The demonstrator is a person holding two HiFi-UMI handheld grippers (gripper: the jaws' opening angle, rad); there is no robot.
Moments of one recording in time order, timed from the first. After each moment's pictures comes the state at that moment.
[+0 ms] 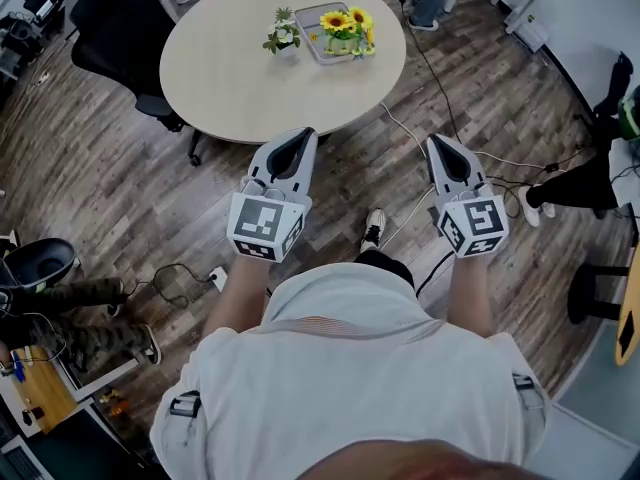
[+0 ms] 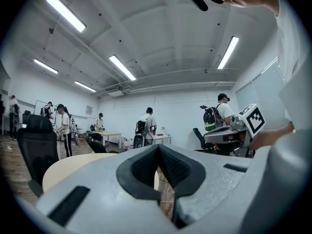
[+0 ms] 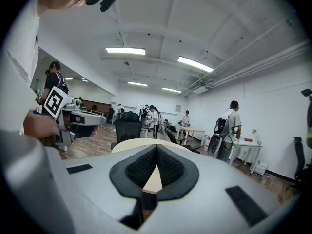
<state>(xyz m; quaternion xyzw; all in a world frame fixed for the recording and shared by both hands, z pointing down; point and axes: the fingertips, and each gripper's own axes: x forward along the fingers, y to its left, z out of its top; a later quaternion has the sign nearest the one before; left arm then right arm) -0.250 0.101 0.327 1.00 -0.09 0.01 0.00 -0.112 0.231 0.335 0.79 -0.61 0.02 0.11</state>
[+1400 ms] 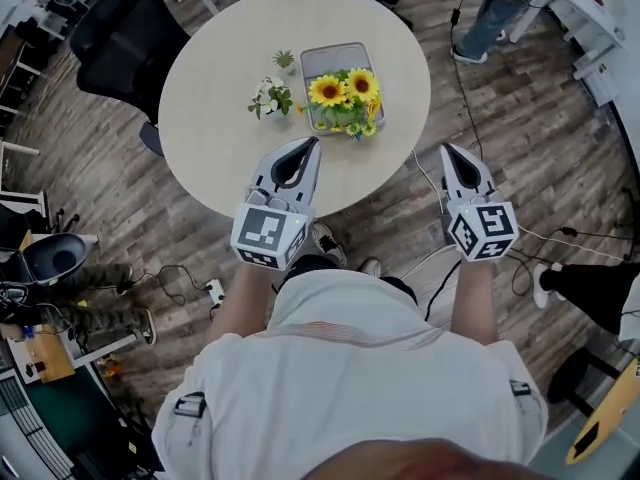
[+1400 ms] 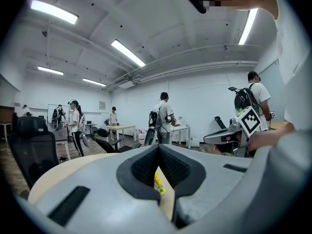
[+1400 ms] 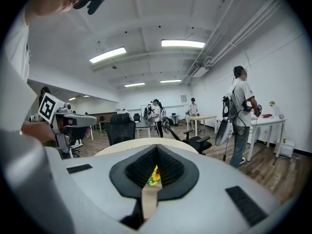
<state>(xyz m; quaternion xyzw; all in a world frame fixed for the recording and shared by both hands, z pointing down) 0.074 -0.059 0.358 0.98 -0.19 0.08 0.00 0.257 0.049 0.403 0.73 -0.67 0.11 0.04</state>
